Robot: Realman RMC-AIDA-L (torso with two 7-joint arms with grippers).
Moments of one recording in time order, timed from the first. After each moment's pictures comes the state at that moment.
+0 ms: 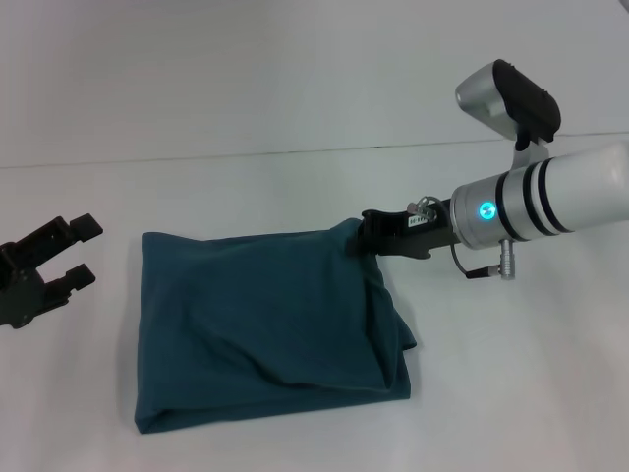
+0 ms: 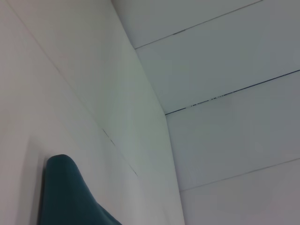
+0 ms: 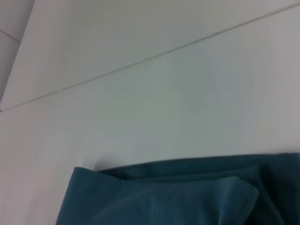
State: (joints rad) left arm -0.44 -2.10 0.31 0.70 2.01 1.54 -2.35; right arm 0.93 2.06 -0.90 -0.41 -2.26 -0.96 2.62
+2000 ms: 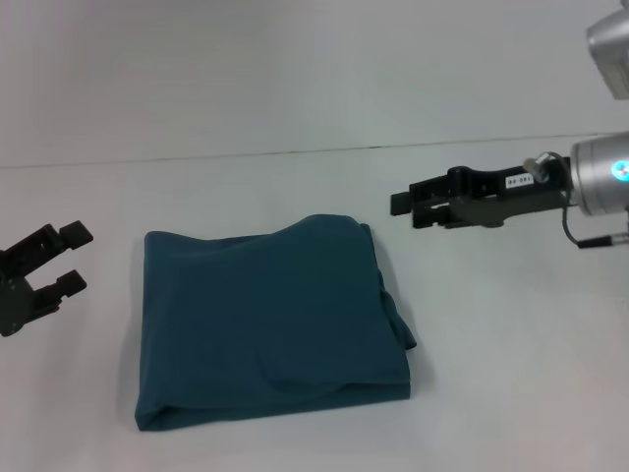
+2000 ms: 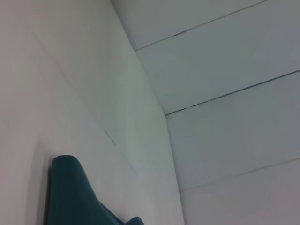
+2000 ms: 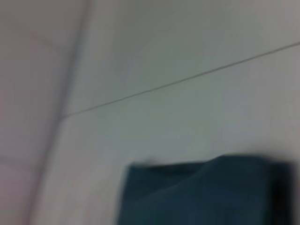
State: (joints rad) left arm -0.42 -2.09 0.30 0.71 2.01 1.58 -2.34; right arm 0.81 1.91 -0.77 -0.51 -2.11 -1.37 2.46
